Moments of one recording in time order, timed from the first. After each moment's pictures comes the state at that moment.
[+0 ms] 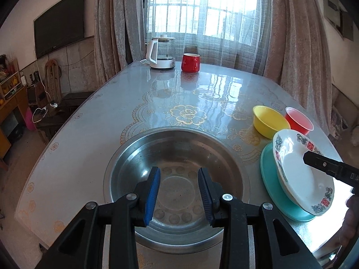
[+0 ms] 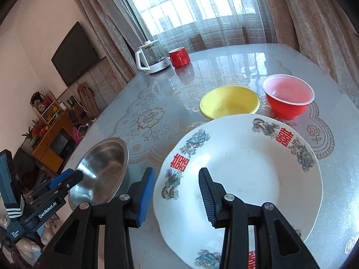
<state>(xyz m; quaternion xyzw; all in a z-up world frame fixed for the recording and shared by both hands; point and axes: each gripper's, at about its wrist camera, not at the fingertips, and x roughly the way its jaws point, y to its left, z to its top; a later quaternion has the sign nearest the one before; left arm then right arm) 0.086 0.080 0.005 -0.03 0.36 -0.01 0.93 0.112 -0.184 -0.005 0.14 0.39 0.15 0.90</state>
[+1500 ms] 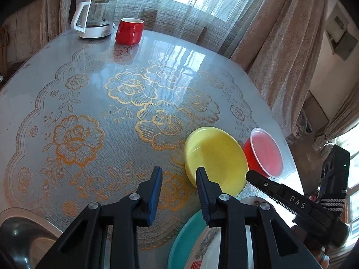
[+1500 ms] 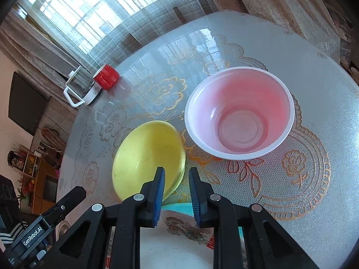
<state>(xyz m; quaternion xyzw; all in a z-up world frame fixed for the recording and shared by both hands) 0.271 -0.038 0.002 -0.13 0.47 -0.15 0.86 0.251 -0.273 -0.038 0.26 0.45 0.03 0.85</state>
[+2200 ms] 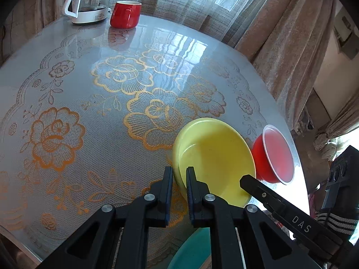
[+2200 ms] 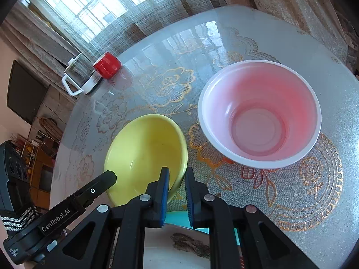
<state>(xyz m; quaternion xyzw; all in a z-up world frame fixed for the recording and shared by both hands) 0.297 -0.051 -0.024 -0.13 0.50 -0.15 0.84 0.269 -0.254 -0.047 0.23 0.47 0.05 0.85</state>
